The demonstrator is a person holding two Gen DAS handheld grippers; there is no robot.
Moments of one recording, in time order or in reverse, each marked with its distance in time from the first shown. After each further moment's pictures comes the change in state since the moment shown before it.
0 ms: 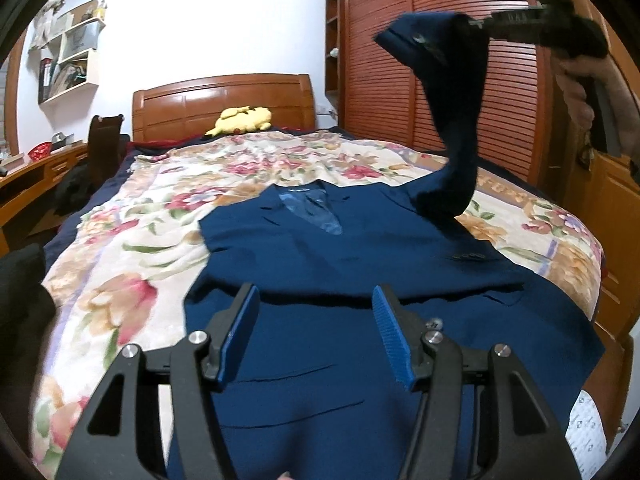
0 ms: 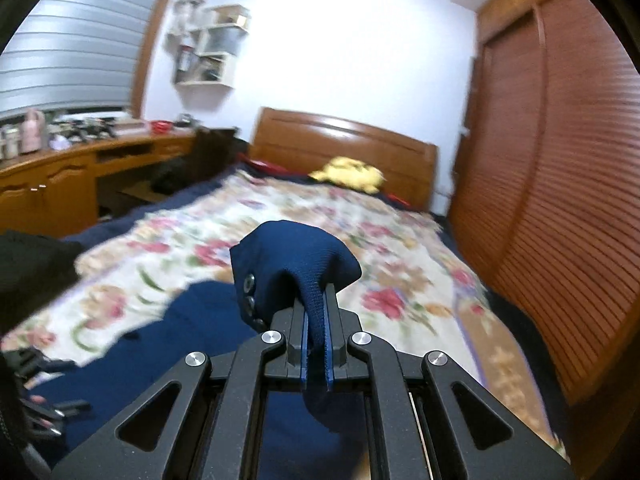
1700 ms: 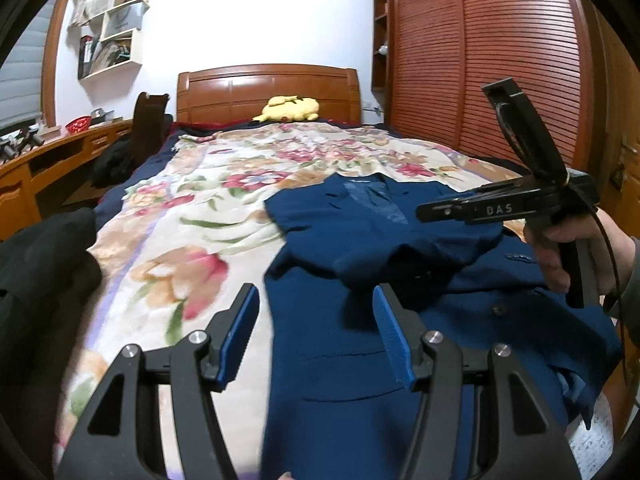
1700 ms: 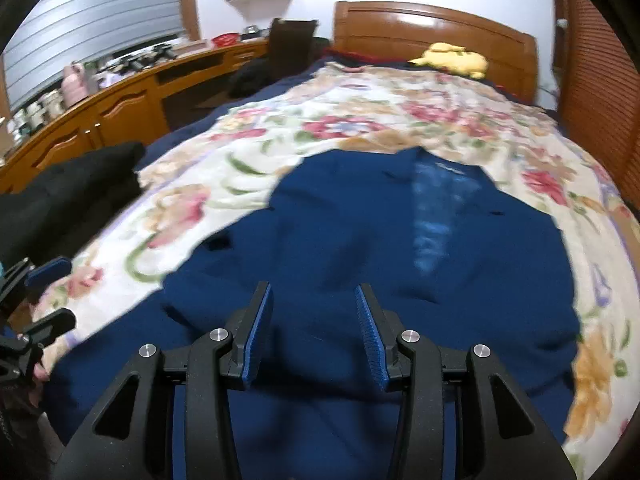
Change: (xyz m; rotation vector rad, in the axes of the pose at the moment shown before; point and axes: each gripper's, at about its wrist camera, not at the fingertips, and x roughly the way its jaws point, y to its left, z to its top) left arm -0.017 0.068 -0.020 -0.095 0.024 0.120; right arm 0.150 0.139 -0.113 0.088 0.368 0.361
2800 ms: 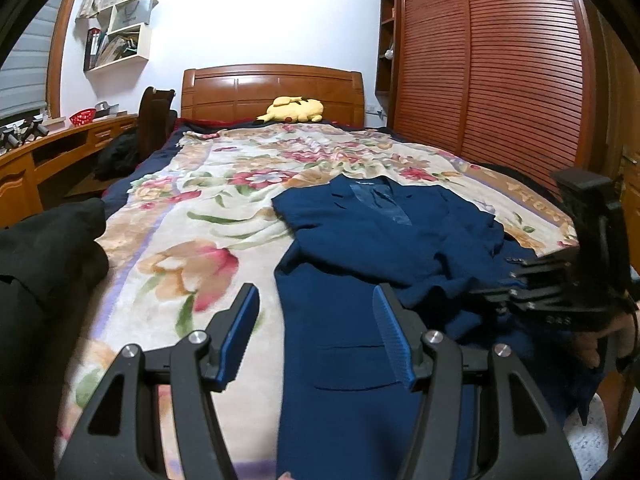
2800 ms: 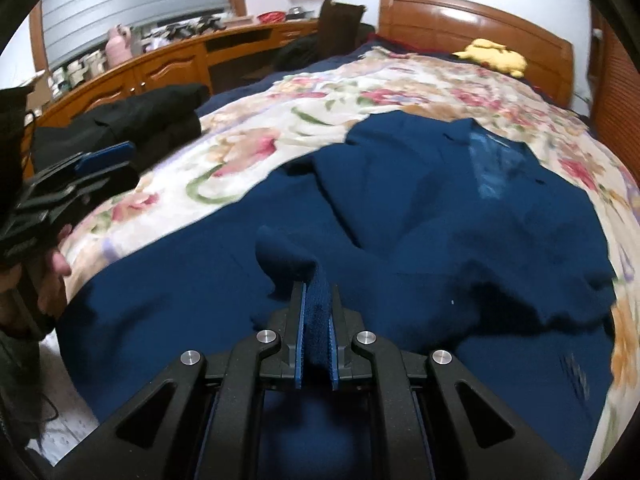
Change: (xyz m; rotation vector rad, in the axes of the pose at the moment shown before) left arm -0.003 0.010 -0.006 -0.022 -0.006 -0.013; right arm -0.033 0.044 -0.092 -0.053 0.037 0.041
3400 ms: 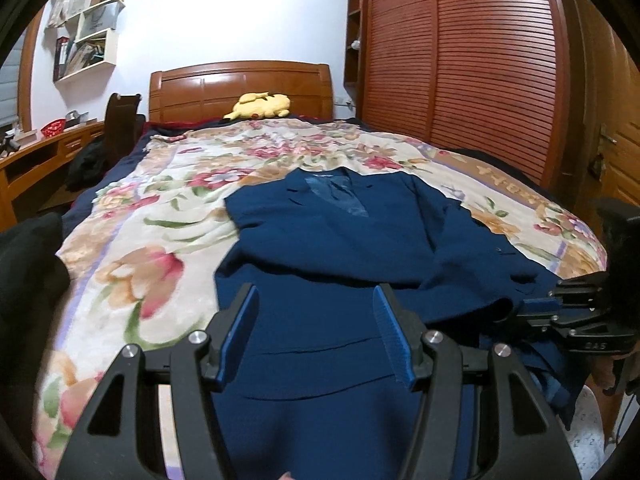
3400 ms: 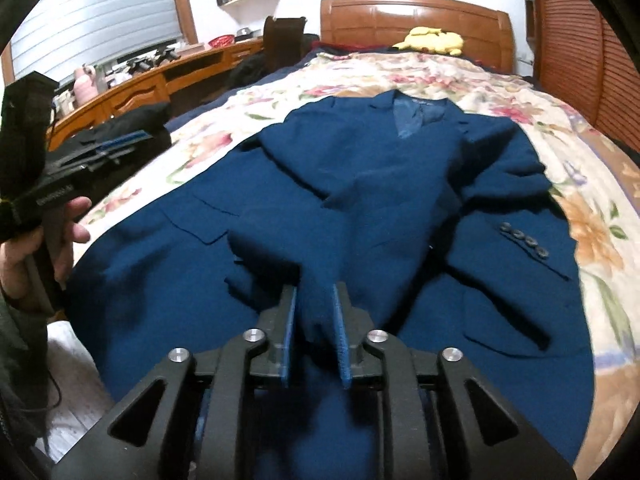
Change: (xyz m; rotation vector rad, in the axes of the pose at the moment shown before) left arm 0.015 -0.054 0.003 0.066 0.028 -0.085; right arm -0.065 -0.020 -0.070 0.143 -0.061 -0.078
